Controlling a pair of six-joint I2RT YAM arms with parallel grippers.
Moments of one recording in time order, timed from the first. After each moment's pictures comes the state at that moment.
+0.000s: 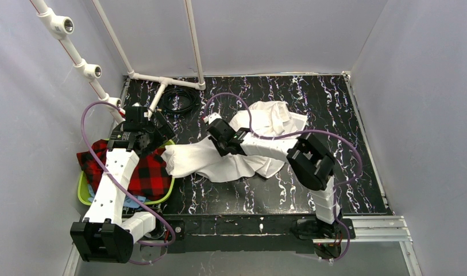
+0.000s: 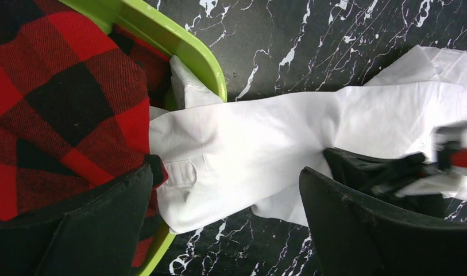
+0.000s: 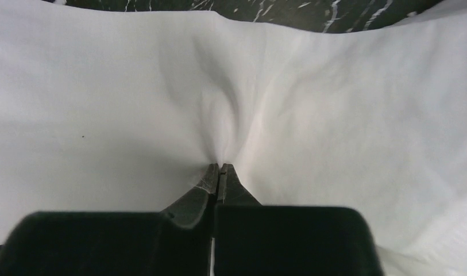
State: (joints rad) left arm -0.05 1.08 1.05 -0.88 -0.04 -0.62; right arm 0.99 2.03 1.45 -0.33 0.25 0.24
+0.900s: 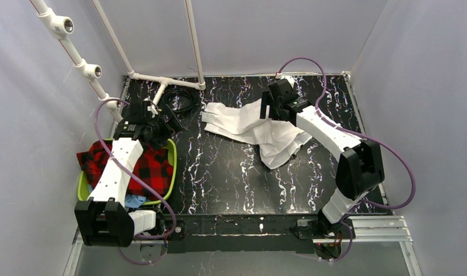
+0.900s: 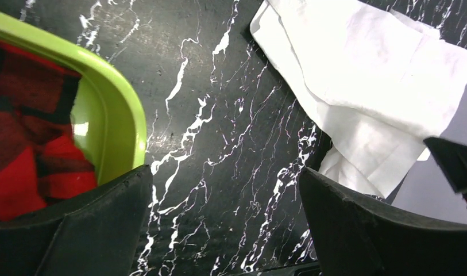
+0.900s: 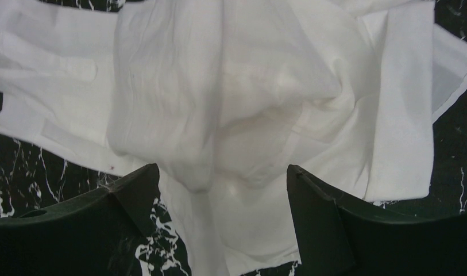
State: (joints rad) left arm -0.04 1.21 1.05 -0.72 0.21 -0.65; right arm 0.53 1.66 1.39 -0.56 0.29 0.44
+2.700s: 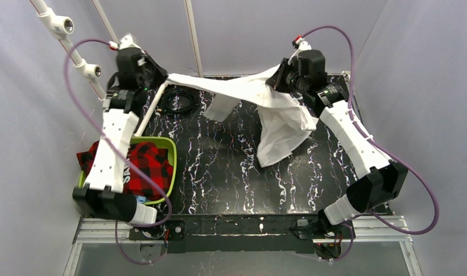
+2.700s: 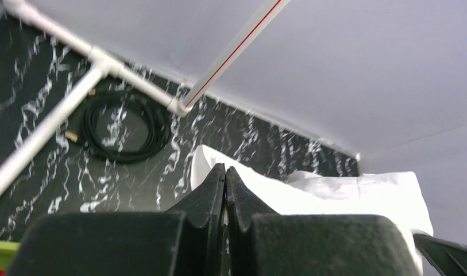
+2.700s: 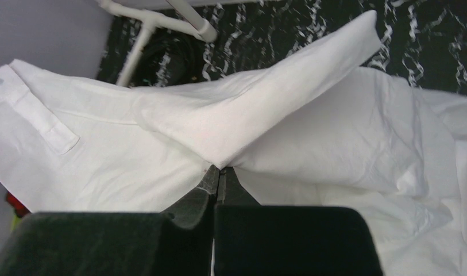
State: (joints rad) left arm -0.12 1.38 1.70 -0.62 -0.08 -0.58; right arm 0.42 1.50 1.64 -0.45 -0.16 0.49
